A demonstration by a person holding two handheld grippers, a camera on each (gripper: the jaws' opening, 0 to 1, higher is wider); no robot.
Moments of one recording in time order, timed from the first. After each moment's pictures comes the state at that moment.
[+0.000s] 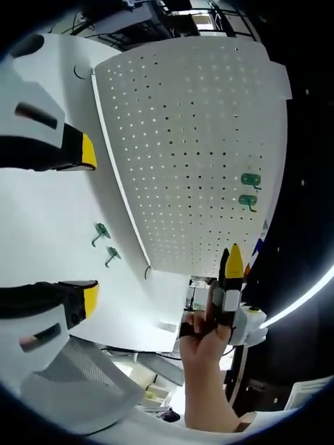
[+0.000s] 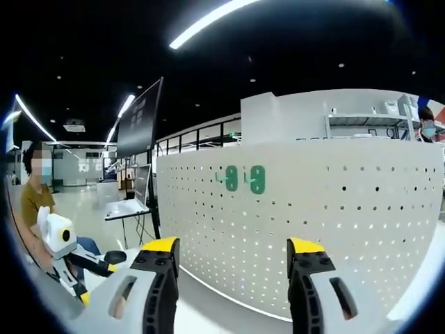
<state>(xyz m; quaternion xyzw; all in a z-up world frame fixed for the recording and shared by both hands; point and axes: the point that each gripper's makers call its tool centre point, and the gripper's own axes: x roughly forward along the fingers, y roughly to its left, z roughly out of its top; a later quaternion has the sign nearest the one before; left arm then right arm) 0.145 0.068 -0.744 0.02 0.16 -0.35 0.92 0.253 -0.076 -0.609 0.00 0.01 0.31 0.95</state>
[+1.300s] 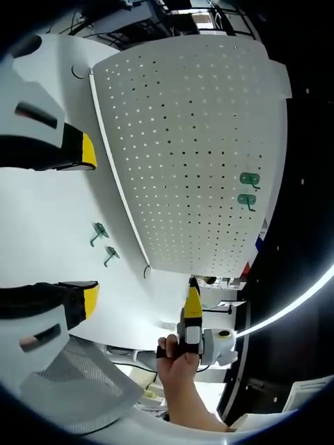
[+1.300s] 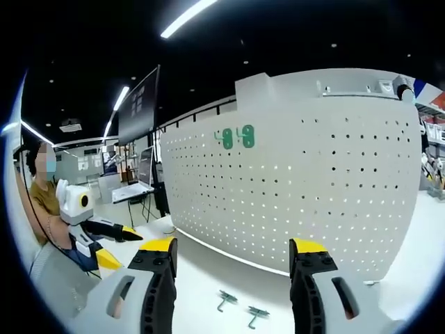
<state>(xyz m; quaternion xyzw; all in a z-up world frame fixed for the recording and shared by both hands) 0.147 0.068 -0.741 0.02 0.16 -0.35 0.92 0.203 -0.115 -0.668 0.01 0.07 0.31 0.95</state>
